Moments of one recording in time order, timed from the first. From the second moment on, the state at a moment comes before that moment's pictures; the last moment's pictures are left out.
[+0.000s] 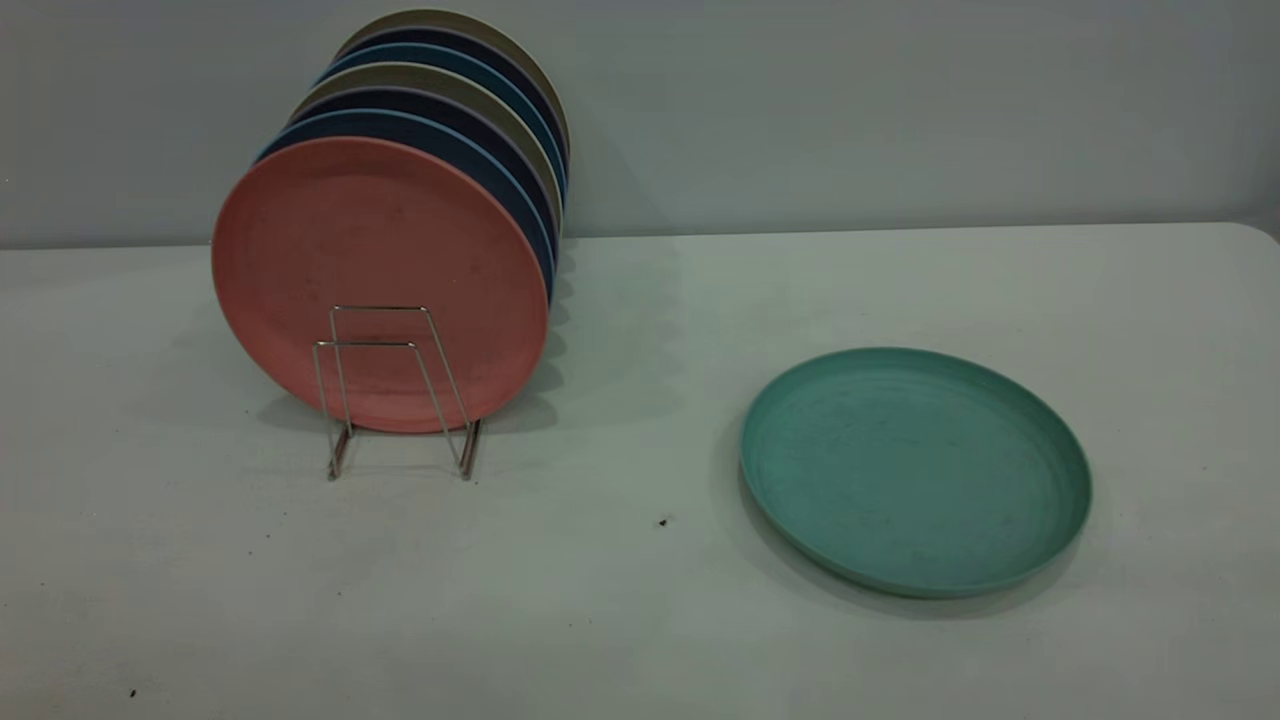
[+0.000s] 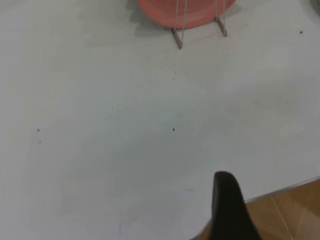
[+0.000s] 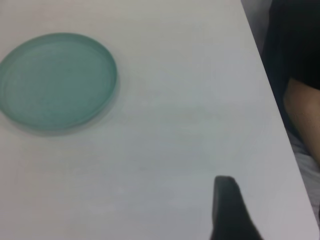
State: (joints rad) left arm -0.02 -0.02 -0.49 -0.14 1.15 0.24; right arm 0.00 -0.02 -0.47 -0.07 1.14 0.05
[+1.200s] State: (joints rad) left arm -0.02 0.32 -0.58 -0.05 1.00 0.13; right arm 0.00 0.31 -0.53 0.02 1.03 -0.06
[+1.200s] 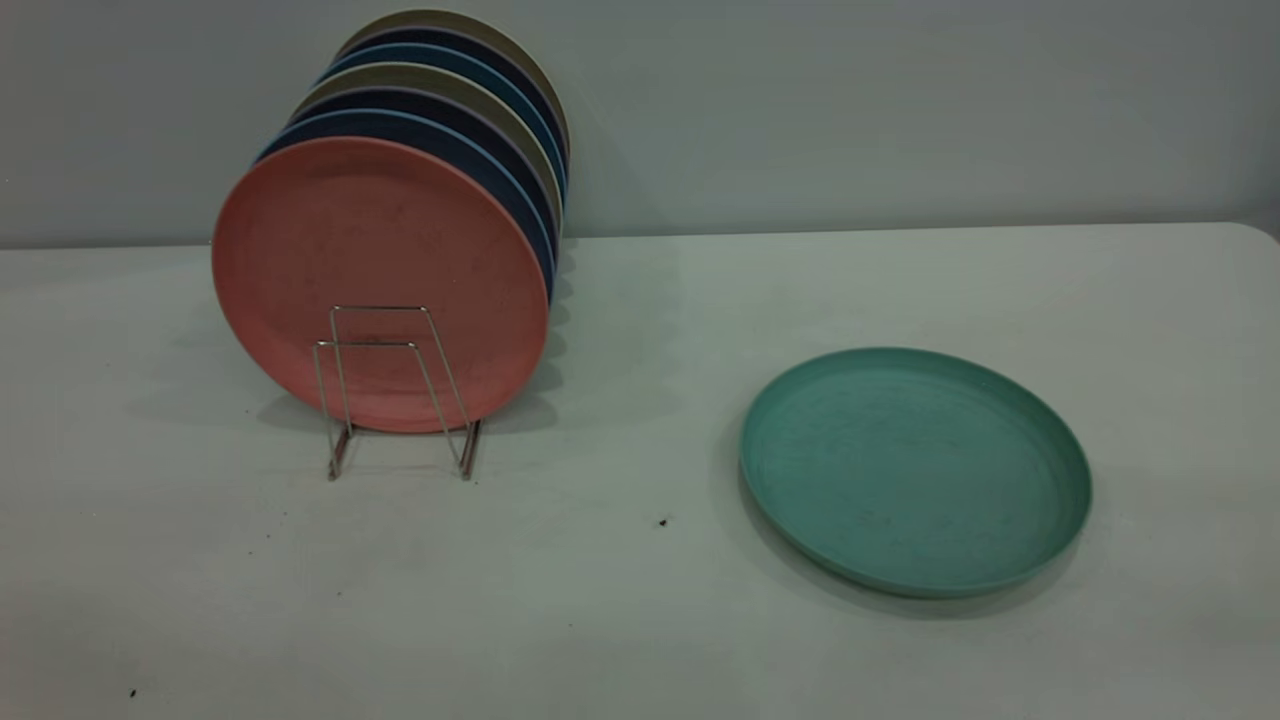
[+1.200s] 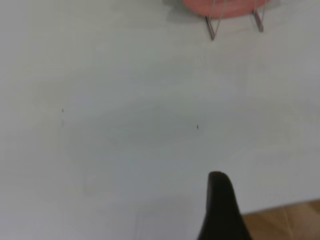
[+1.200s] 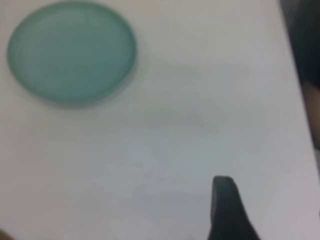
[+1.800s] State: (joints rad) left arm -0.02 1.21 -0.88 -0.16 0.72 0.18; right arm 0.00 1.11 -0.66 0.44 0.70 -0.38
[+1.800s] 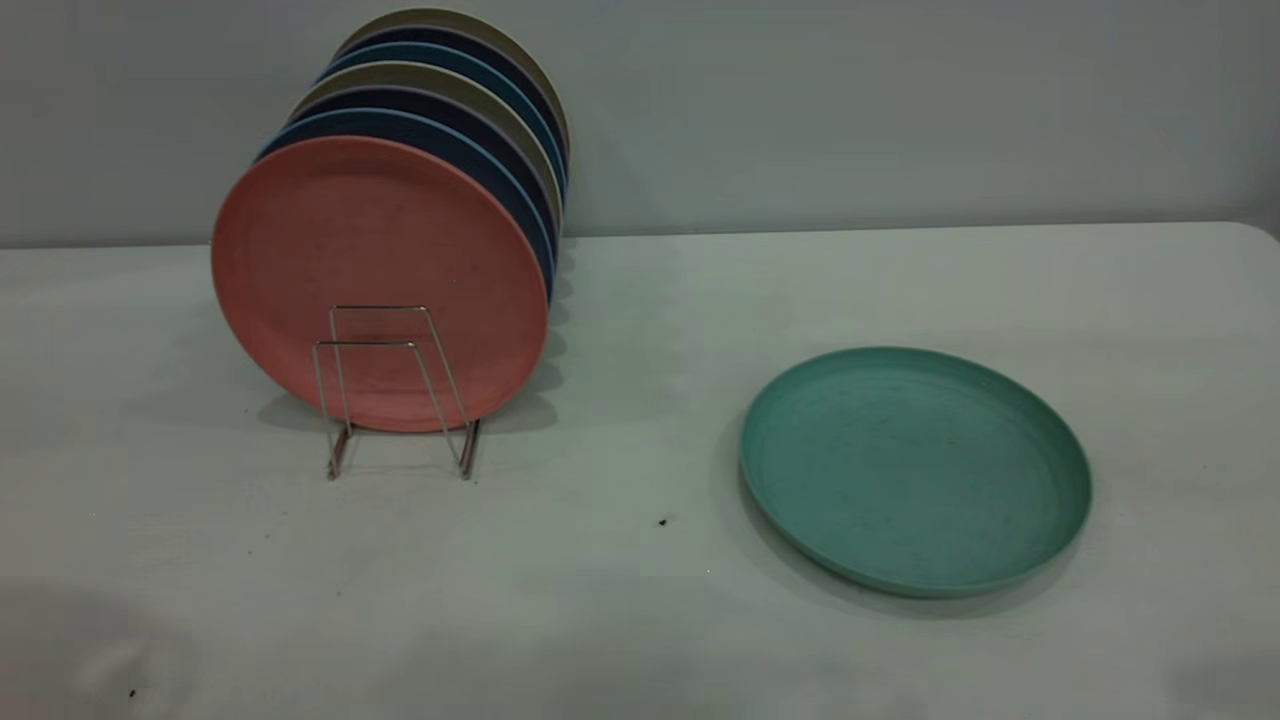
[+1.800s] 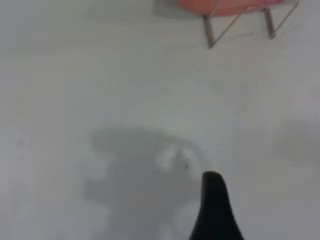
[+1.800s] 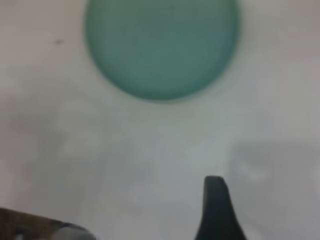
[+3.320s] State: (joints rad) left arm -0.37 1.90 -1.11 -0.93 0.42 0.76; right arm -0.22 2.36 -1.16 1.25 0.77 -1.08
